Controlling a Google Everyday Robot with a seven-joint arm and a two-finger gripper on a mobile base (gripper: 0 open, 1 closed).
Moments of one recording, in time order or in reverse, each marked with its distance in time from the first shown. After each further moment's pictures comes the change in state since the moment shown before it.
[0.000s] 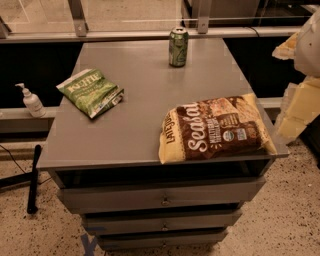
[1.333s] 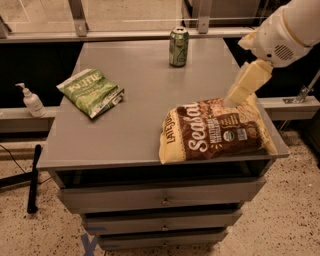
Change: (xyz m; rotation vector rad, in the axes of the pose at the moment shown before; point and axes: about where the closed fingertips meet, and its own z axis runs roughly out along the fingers) arm -0.047 -0.089 0.069 0.016 -0.284 0.091
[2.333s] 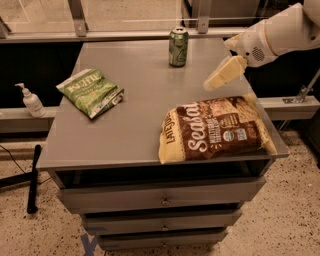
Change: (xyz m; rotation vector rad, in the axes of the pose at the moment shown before) arm -0.018 -0.070 0.070 -0.017 -0.288 0.134
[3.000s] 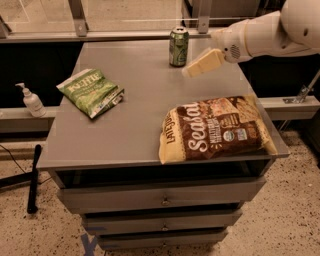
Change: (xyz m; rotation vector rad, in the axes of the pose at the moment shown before) arm -0.041 -0.021 0.037 0.072 -0.183 0.045
